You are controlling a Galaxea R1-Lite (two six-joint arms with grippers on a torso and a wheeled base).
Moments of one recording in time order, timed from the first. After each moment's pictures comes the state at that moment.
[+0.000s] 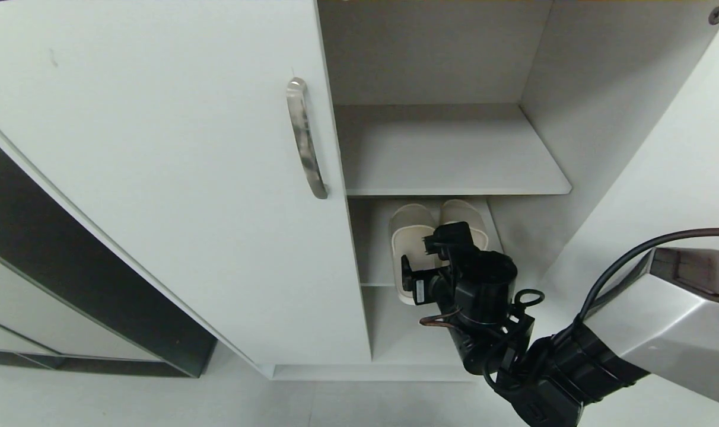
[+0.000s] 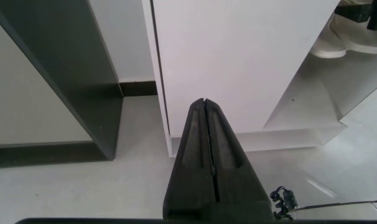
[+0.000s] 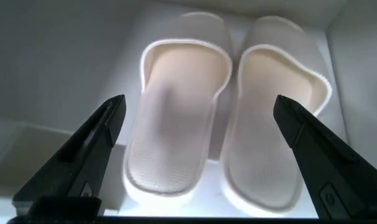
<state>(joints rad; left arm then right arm) 0.00 0.00 0.00 0.01 -0.04 0.01 0.82 2.14 -0.92 -1.22 -0.65 -0.05</state>
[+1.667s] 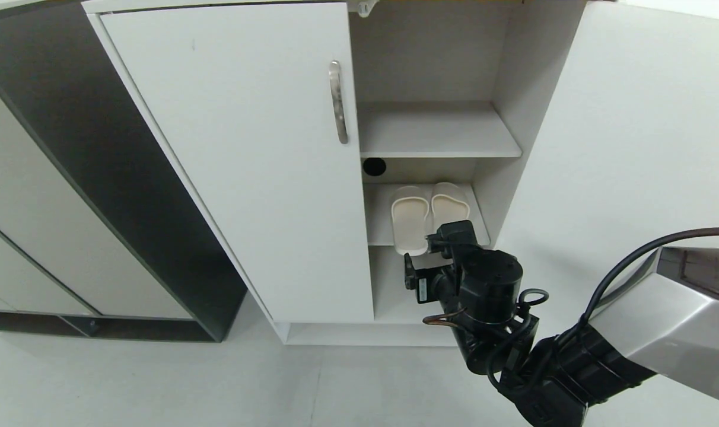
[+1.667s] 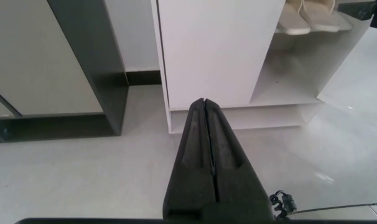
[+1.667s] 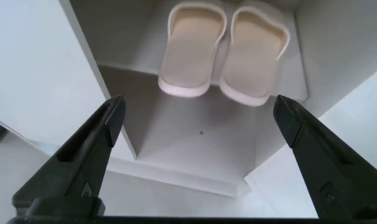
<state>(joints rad) 0.00 0.00 0.00 0.00 -0.04 0.02 0.81 2.13 -0.91 -1.24 -0.66 -0.06</state>
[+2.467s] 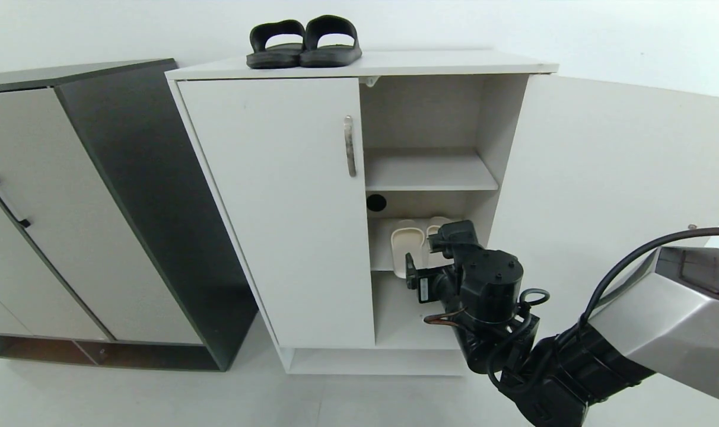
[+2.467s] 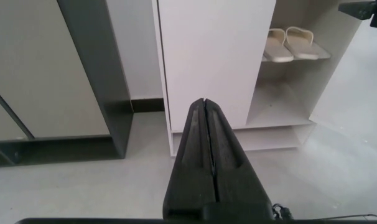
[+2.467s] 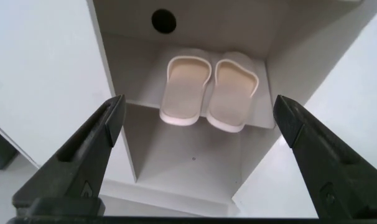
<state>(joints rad) 0.00 0.00 0.00 0.00 -0.04 0.02 0.80 2.13 -0.91 -1.24 -0.66 -0.06</state>
